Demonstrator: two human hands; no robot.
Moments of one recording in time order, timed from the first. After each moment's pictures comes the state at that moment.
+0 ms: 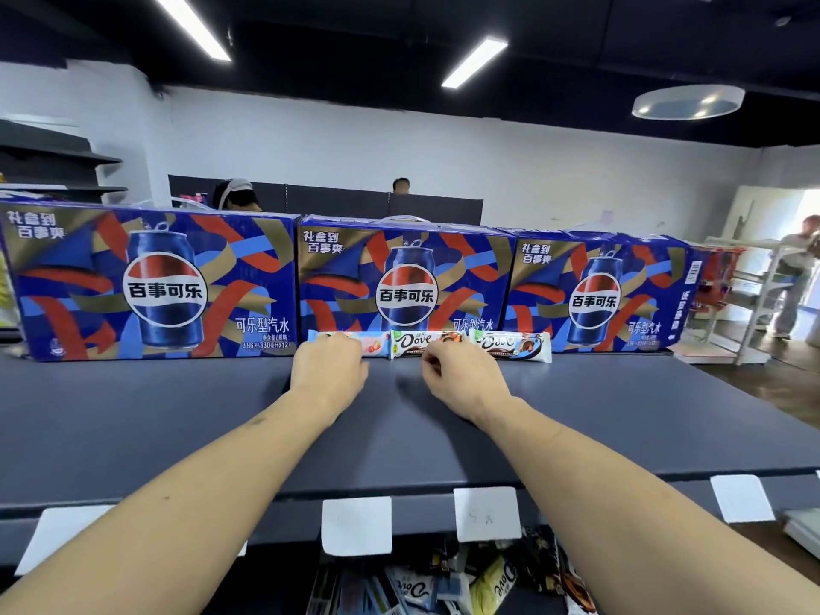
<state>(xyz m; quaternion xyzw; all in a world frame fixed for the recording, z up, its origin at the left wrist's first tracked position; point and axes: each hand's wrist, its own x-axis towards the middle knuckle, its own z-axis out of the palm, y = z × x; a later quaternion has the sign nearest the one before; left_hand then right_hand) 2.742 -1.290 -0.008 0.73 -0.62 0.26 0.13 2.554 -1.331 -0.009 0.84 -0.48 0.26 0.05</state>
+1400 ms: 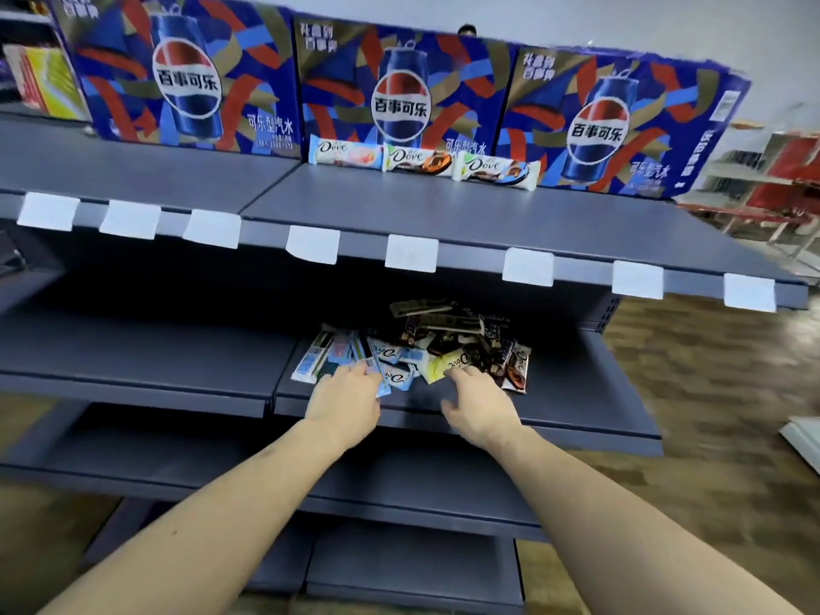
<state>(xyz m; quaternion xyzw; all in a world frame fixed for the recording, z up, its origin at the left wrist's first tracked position) 2.578 -1.078 -0.214 0.76 -0.65 0.03 0.02 2.392 -1.168 -0.225 0.86 -0.50 0.06 -0.12</state>
